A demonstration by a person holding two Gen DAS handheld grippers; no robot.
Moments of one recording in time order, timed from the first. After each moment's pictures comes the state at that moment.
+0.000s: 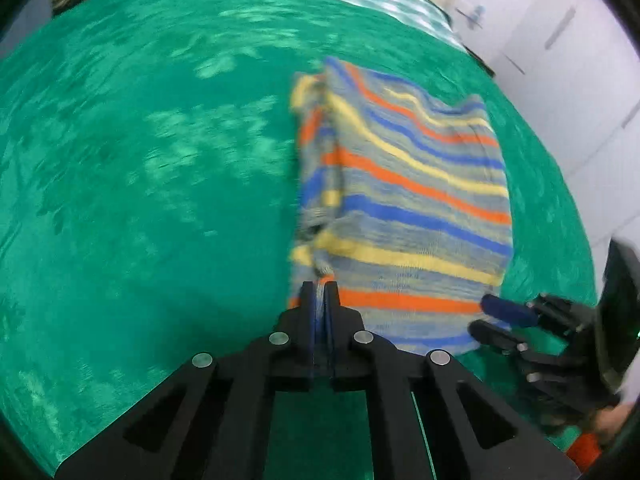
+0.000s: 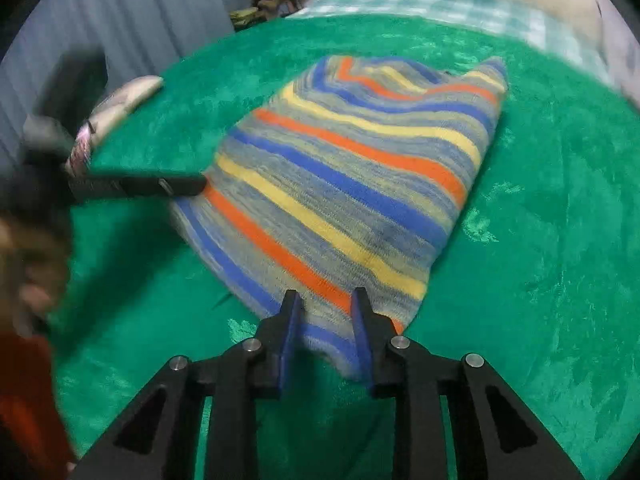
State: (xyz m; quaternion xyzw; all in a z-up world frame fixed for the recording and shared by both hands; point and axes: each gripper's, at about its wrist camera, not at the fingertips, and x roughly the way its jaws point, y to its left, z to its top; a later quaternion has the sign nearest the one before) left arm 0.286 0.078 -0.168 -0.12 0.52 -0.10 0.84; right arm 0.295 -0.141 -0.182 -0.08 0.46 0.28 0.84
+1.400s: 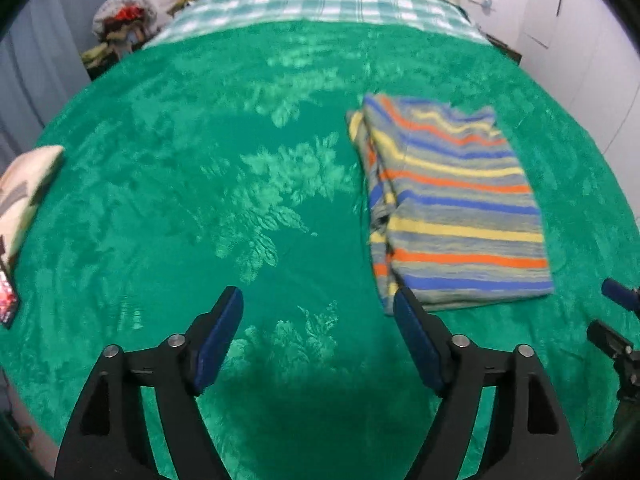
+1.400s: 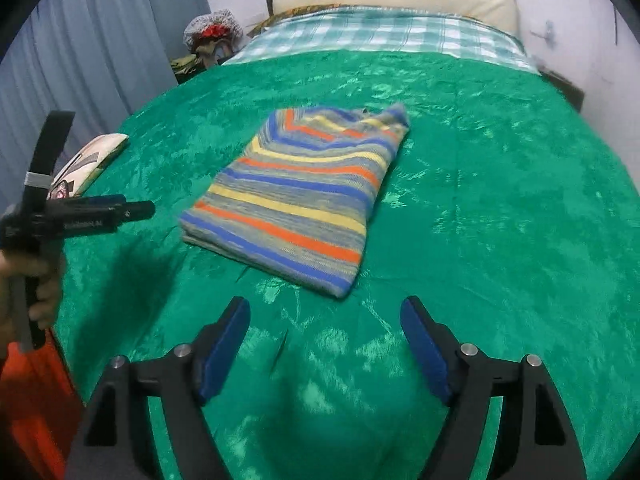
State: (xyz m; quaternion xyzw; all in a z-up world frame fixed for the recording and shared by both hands) left arm 0.225 0.090 -0.108 0.02 0.47 -0.01 0.88; right arm 0.214 -0.170 -0.116 -0.01 0.44 0.16 0.88
